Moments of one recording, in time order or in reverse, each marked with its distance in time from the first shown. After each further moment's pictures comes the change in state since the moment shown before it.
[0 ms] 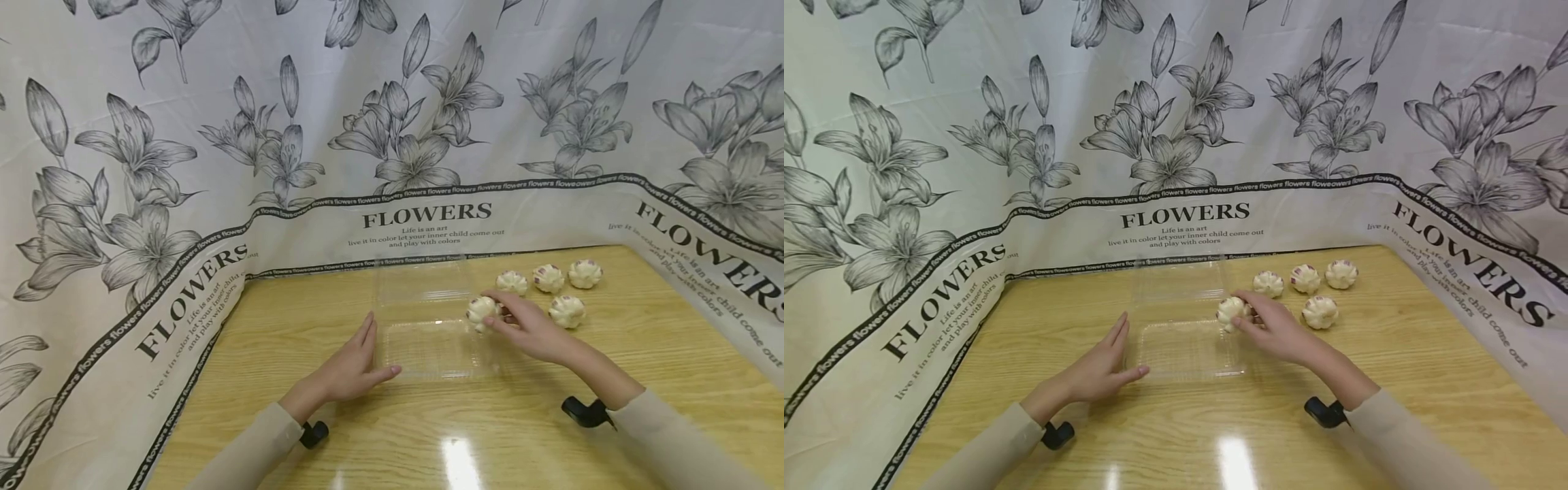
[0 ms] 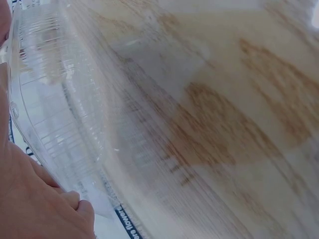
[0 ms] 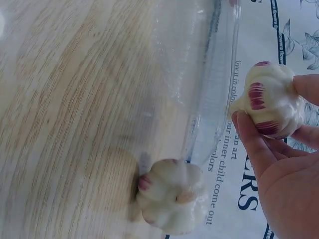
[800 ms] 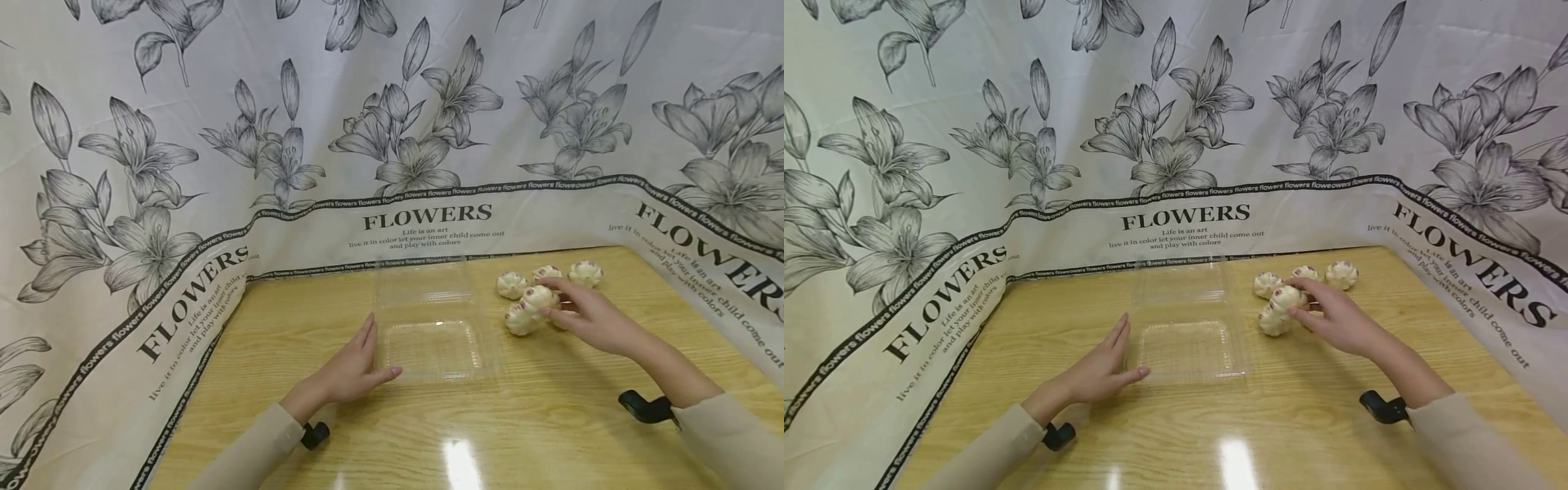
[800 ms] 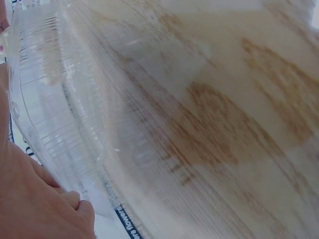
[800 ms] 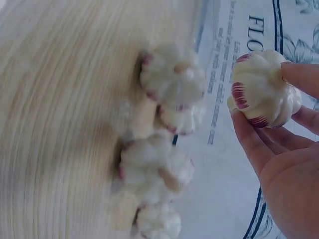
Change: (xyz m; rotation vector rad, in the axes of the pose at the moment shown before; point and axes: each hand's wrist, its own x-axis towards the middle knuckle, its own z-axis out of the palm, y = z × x) left_hand 0.002 -0.002 0.002 -0.002 -0.001 -0.002; right_hand -0.031 0.034 -0.067 -0.076 0.064 -0.014
